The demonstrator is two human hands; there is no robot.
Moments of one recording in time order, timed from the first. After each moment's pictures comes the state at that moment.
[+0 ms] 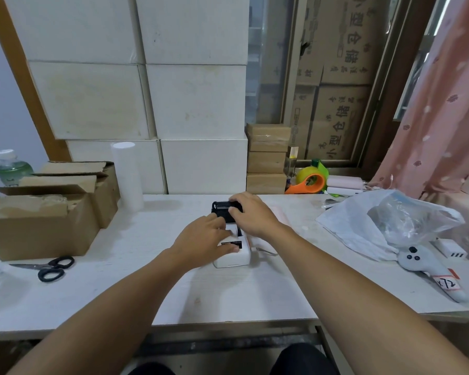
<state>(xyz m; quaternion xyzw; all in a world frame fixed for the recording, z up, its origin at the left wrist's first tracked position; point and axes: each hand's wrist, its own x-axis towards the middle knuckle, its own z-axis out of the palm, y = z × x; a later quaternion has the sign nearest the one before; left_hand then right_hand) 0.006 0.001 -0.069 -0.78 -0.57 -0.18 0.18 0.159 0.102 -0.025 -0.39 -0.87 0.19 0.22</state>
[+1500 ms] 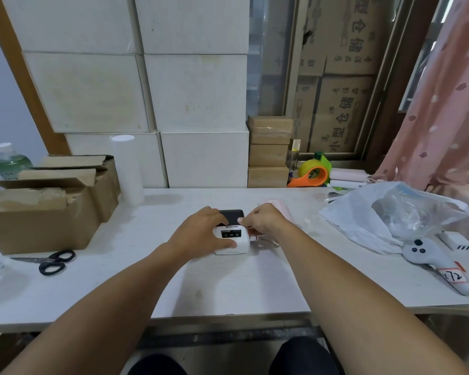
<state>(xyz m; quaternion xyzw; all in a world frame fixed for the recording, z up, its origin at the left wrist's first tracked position) 0.006 -0.005 -0.064 -0.71 -0.66 -0.25 0.01 0.172 0.110 -0.049 -0.53 -0.68 0.46 0.19</state>
